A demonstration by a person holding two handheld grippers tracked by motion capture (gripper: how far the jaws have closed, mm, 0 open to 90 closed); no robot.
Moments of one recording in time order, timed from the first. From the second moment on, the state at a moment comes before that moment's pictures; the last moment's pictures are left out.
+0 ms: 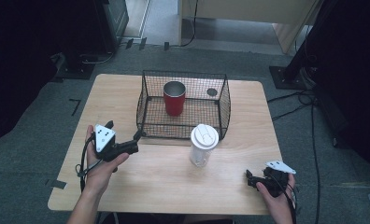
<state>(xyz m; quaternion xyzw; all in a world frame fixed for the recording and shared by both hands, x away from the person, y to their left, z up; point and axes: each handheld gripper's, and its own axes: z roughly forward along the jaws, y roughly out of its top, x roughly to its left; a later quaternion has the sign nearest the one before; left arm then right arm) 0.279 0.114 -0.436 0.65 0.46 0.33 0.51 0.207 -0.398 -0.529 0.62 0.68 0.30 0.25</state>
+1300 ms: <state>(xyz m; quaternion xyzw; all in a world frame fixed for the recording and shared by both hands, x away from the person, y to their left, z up) 0.239 0.194 -0.517 0.73 0.54 0.26 0.35 0.207 -0.398 -0.529 0.62 0.68 0.30 0.25</state>
